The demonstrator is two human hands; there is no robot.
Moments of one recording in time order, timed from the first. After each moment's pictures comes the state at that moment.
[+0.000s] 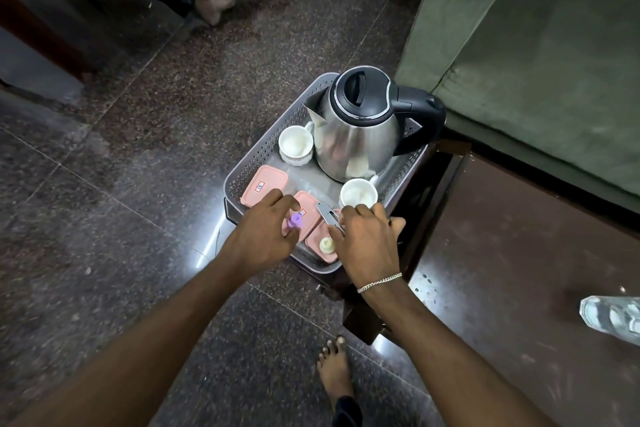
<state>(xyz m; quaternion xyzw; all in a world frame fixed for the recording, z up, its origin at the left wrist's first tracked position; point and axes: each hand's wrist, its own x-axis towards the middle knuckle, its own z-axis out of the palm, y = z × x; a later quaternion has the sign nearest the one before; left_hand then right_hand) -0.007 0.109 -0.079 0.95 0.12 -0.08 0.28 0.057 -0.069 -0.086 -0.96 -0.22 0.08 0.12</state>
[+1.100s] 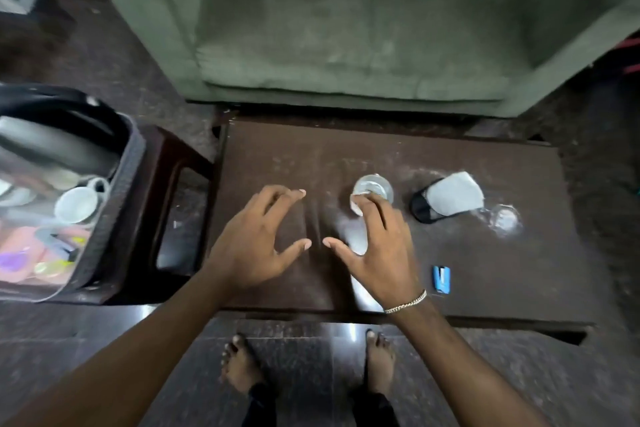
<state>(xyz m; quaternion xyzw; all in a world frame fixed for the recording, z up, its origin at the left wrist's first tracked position) 0.055 -0.281 -0.064 0.93 -0.21 -0.04 0.29 0.023 -0.513 -0.045 -0.97 -0.03 -0.02 0.25</state>
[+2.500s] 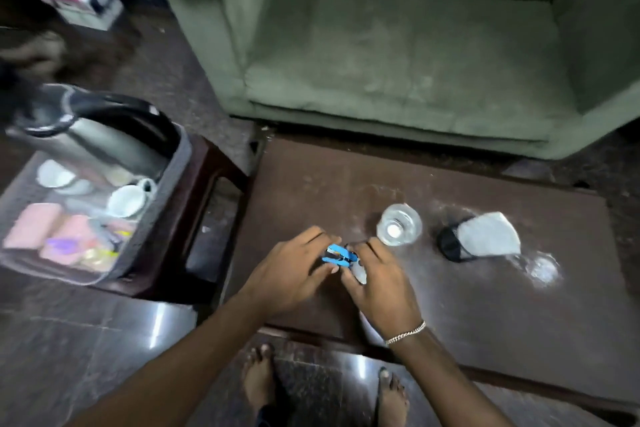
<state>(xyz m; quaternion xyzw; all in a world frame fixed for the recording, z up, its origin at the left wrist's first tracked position) 0.040 -0.307 -0.054 0.92 -0.18 -0.13 0.33 0.024 -0.501 -0.069 -0.95 -0.11 0.05 0.30</state>
